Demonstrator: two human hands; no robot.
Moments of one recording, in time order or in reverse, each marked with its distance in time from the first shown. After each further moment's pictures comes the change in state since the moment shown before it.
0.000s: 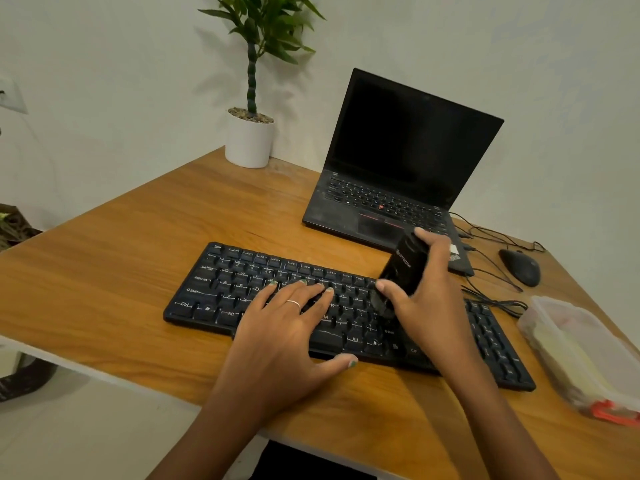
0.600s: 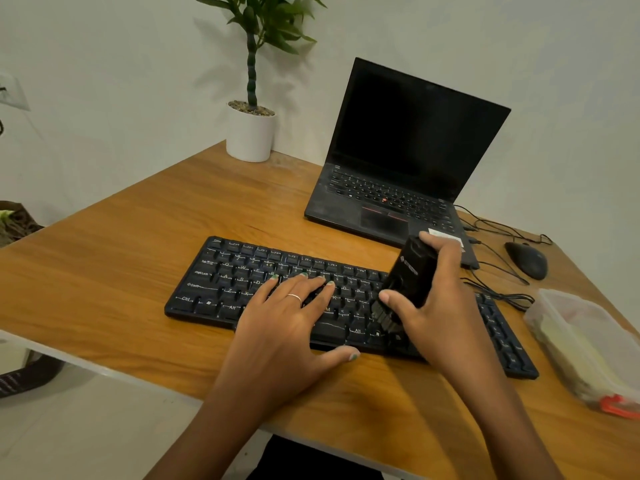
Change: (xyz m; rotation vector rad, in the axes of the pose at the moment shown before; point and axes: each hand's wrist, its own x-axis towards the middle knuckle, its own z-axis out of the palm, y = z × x) left_hand 0.001 -0.001 0.002 0.027 -0.006 0.006; right_hand -0.020 -0.004 -0.010 0.019 -0.073 0.003
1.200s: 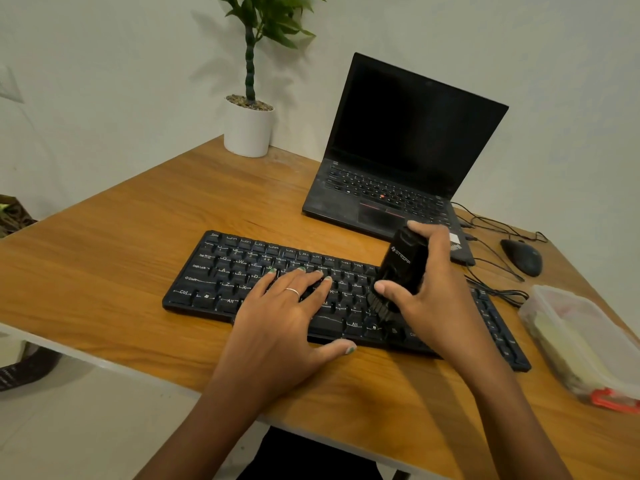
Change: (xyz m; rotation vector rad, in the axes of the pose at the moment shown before) left_hand 0.000 0.000 0.000 0.000 -0.028 -0.006; right_hand 0.012 0.003 -0.002 0.011 -0.076 -0.028
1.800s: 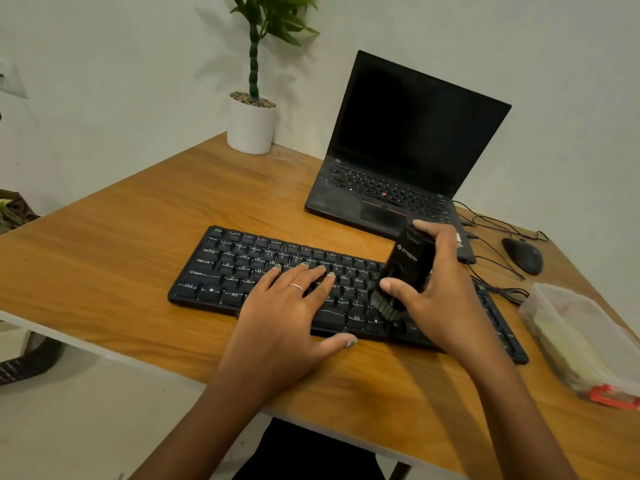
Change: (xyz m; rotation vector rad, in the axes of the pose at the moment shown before) left_hand -0.001 0.001 0.001 0.050 0.019 0.006; right_hand -0.002 0.001 -0.002 0.061 -0.003 0.020
